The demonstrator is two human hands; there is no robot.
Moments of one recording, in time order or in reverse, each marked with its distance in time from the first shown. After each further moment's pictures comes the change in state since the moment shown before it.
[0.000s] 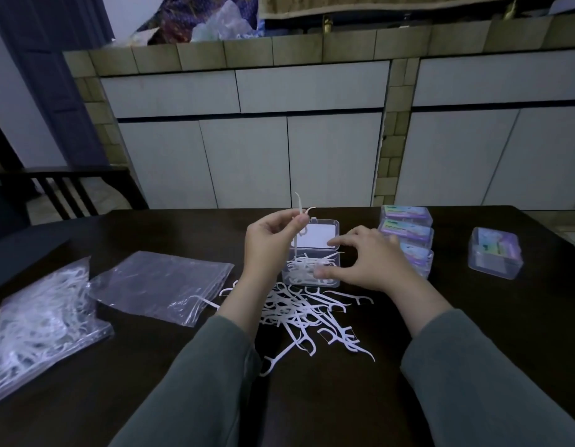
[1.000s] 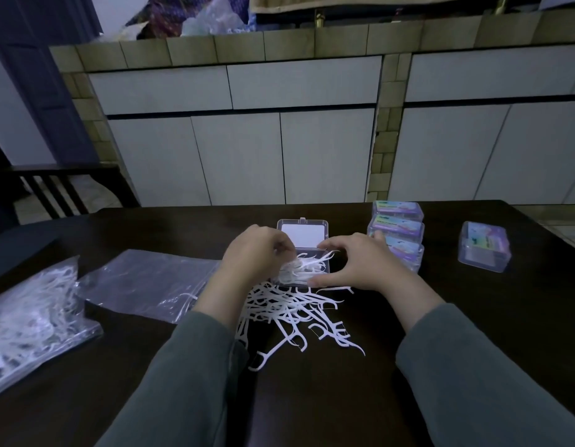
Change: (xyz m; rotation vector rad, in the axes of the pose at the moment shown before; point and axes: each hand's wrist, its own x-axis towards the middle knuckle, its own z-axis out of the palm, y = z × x) left_hand 0.014 -0.012 -0.022 1.091 -0.419 0.196; right_hand -0.003 0.005 0.004 0.044 -0.078 -0.040
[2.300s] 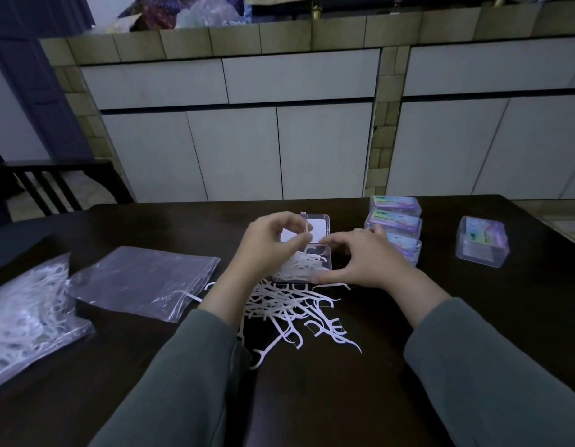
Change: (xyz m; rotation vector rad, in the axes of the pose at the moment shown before) left_hand -0.007 0.024 0.003 -0.577 0.137 0.049; right_hand -0.013 0.002 -0.012 -0.007 0.025 -0.072
